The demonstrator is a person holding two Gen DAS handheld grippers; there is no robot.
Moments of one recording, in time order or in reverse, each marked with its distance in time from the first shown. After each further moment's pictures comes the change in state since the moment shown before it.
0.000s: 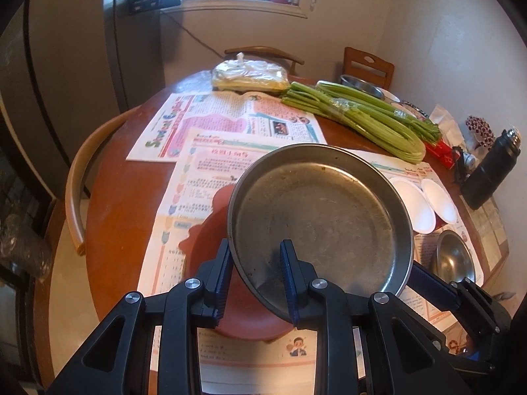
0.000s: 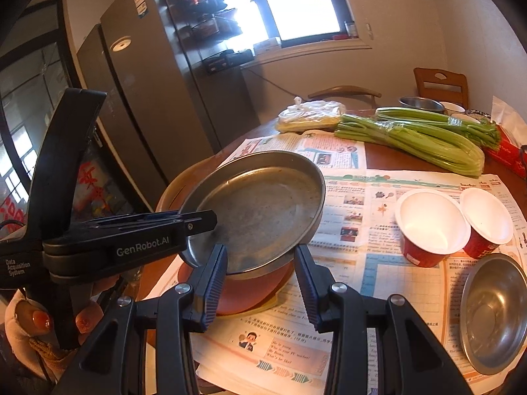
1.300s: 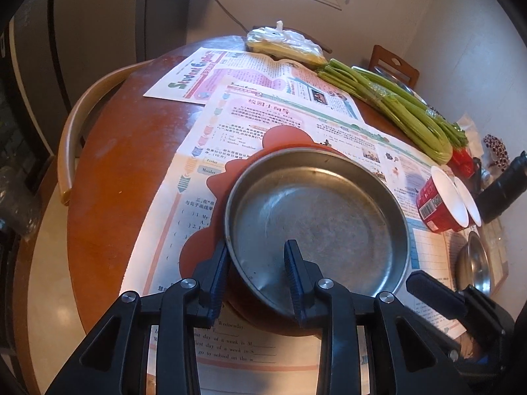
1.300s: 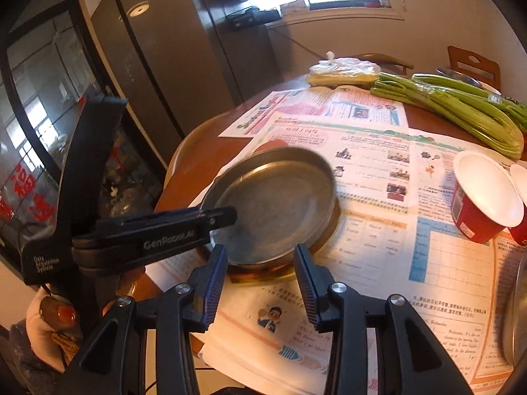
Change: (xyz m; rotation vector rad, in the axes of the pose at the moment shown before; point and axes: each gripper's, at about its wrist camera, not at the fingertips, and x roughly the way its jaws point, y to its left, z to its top) left arm 0.056 0.046 -0.037 -0.126 0.059 -0.006; right arm 0.048 0.009 -0.030 -0.037 0.149 0.077
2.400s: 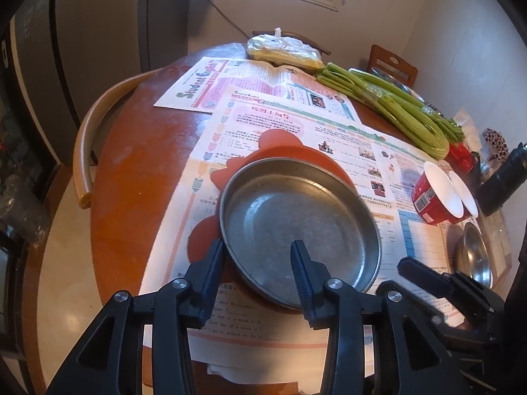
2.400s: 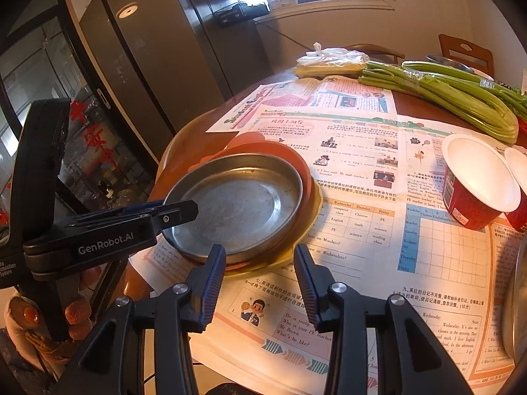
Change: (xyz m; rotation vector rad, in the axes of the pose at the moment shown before) left arm -0.029 0.002 -0.006 0.023 -0.014 0.028; right arm 0.002 -0.011 -0.004 0.026 0.023 -0.006
